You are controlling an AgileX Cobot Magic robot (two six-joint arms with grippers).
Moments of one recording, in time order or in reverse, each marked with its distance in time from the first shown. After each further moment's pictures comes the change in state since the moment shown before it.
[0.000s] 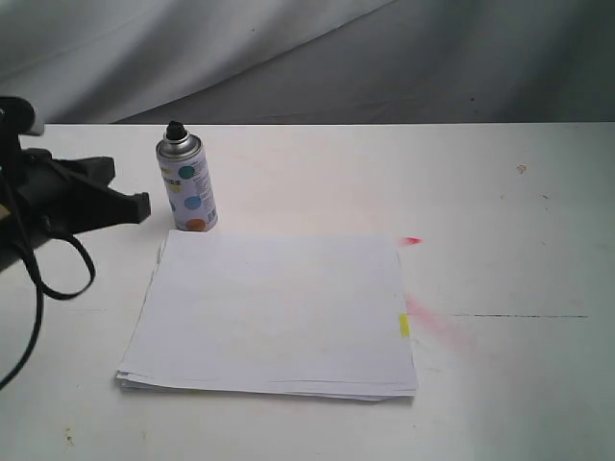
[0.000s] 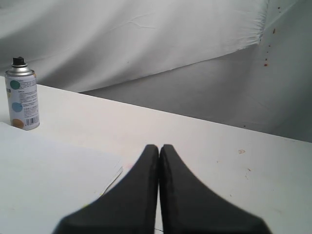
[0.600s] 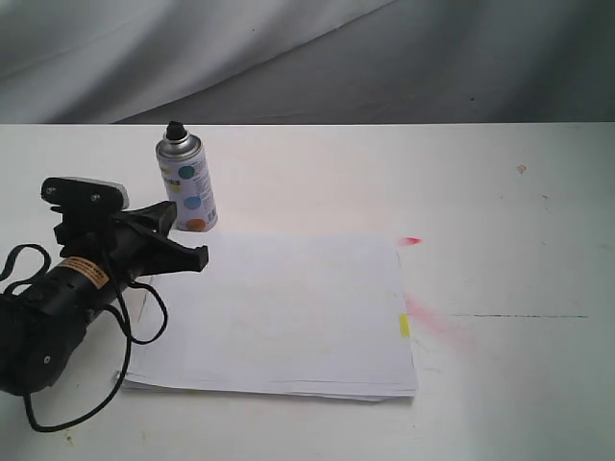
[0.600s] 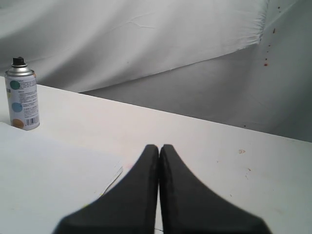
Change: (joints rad) left arm -0.023 0.545 0.008 0.224 -0.630 -0.233; right arm 0.000 0.000 0.000 0.000 0.000 0.002
